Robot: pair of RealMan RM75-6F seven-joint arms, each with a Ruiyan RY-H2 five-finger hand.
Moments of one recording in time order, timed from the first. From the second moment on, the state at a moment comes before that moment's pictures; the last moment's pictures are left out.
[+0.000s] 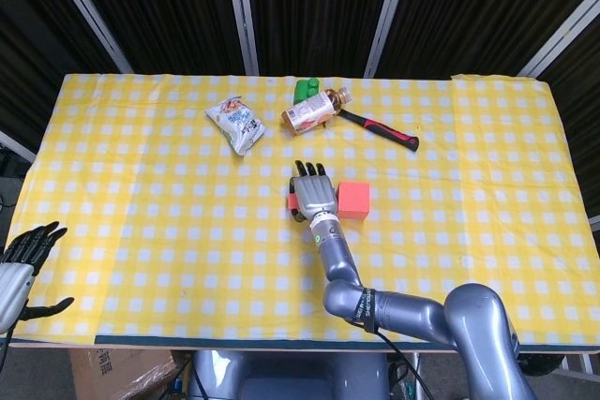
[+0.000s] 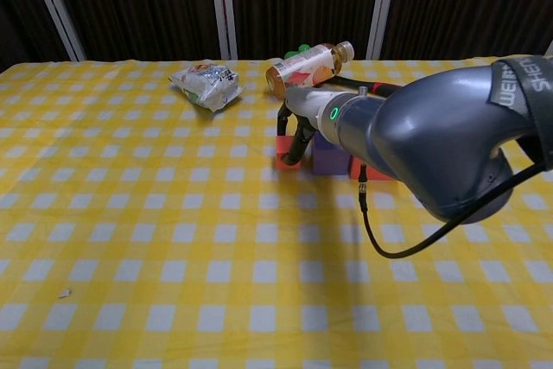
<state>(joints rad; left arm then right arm) -0.10 -1.03 0.06 -1.61 1.59 1.42 -0.18 1.17 -1.92 0.39 -1.14 -0.35 0.93 -0.74</state>
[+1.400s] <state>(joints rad) -0.09 -1.03 0.06 -1.61 1.61 1.44 -0.17 1.13 -1.87 0.35 -1.41 -0.37 1.06 -0.83</state>
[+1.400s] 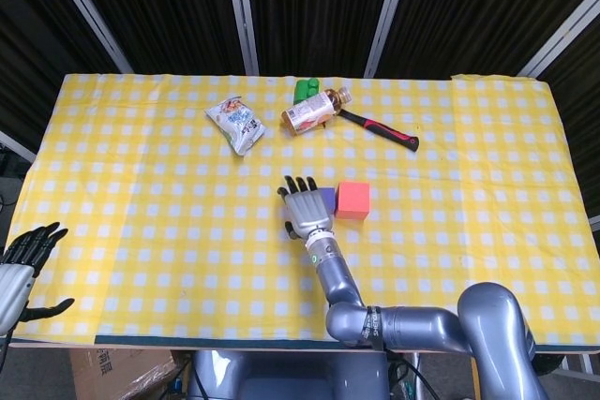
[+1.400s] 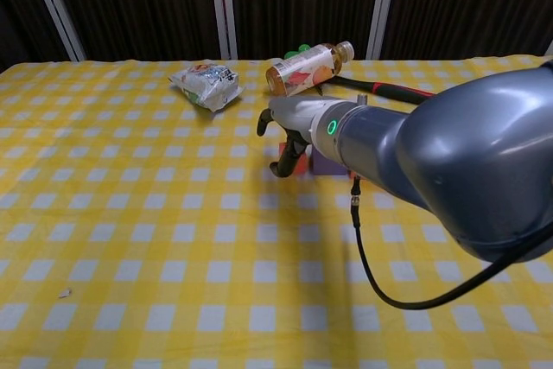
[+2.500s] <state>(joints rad) -0.09 -1.03 0.06 -1.62 1.60 1.43 -0.17 1.12 -1.88 0.31 -1.40 -0.33 1.07 -0.88</state>
